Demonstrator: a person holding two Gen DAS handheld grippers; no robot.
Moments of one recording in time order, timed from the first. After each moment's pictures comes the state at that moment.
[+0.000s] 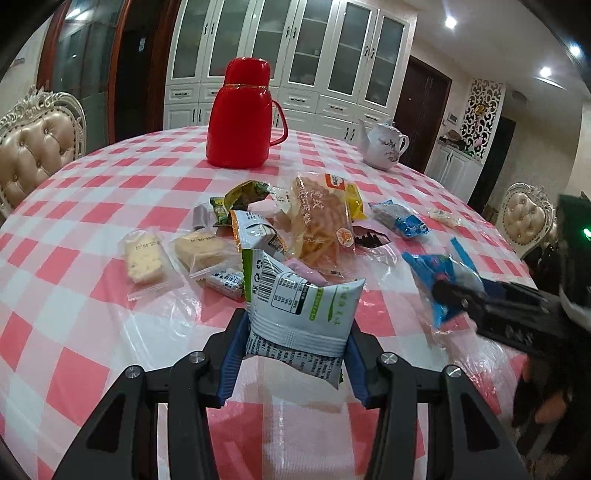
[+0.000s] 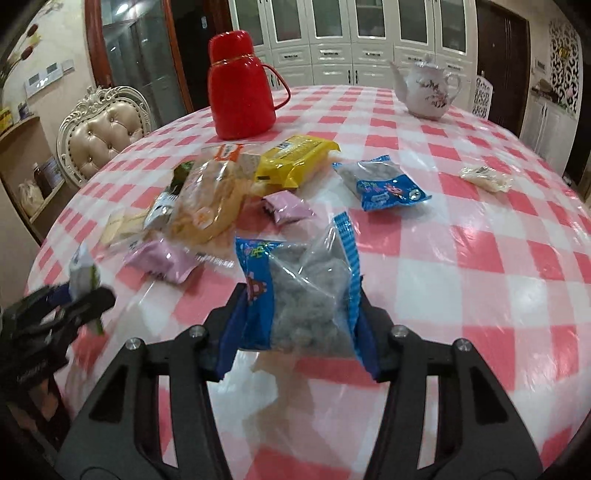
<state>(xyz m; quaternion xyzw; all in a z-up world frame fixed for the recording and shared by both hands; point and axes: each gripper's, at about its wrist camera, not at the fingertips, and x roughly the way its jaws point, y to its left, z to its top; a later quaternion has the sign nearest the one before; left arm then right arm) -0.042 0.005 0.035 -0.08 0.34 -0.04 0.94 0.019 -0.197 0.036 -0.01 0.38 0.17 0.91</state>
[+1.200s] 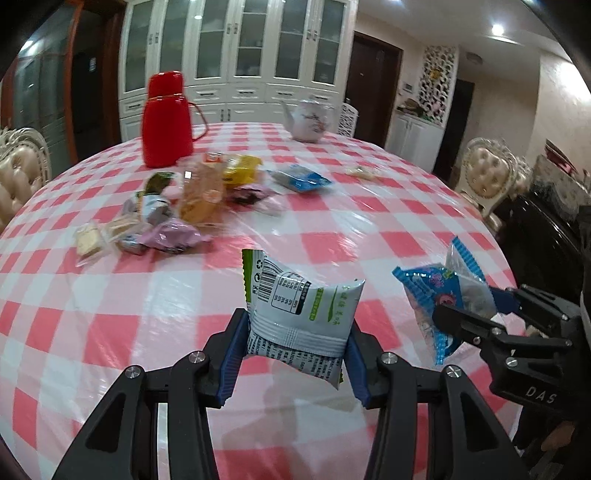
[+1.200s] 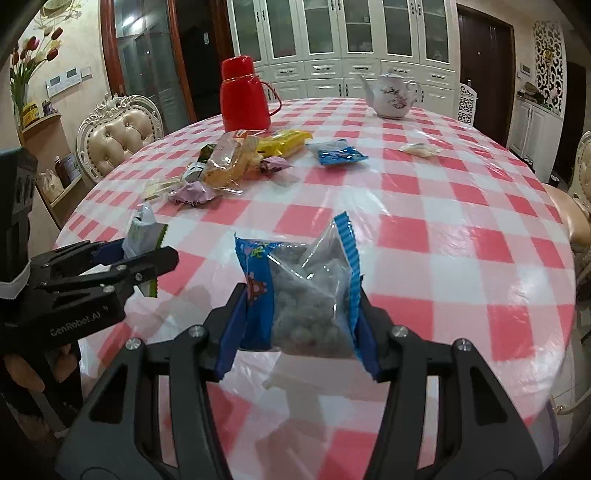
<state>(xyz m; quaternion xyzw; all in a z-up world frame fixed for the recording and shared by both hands) -0.119 -0.110 0.047 -0.01 0.36 -0.11 0.93 -0.123 -0.281 0.048 0.00 0.36 0.16 0.92</state>
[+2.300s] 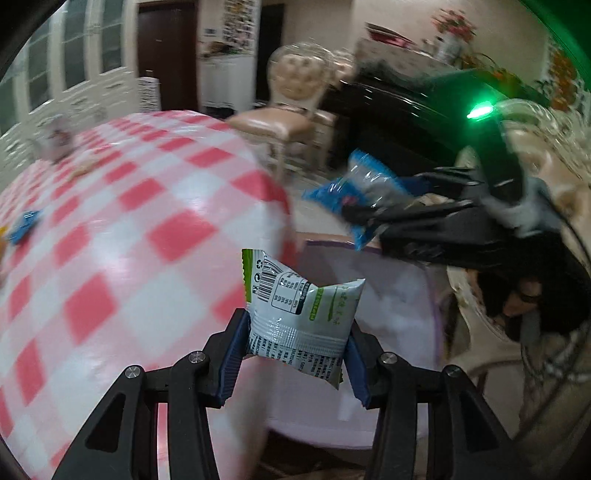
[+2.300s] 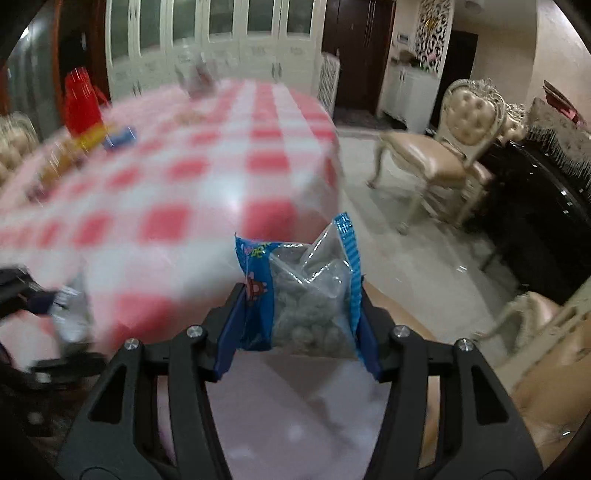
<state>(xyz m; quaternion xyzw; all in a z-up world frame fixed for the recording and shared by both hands) -0.200 -0.380 0.028 0.15 0.40 -0.42 0.80 -0.202 -0.531 0.038 -0.02 0.42 -0.09 0.90</state>
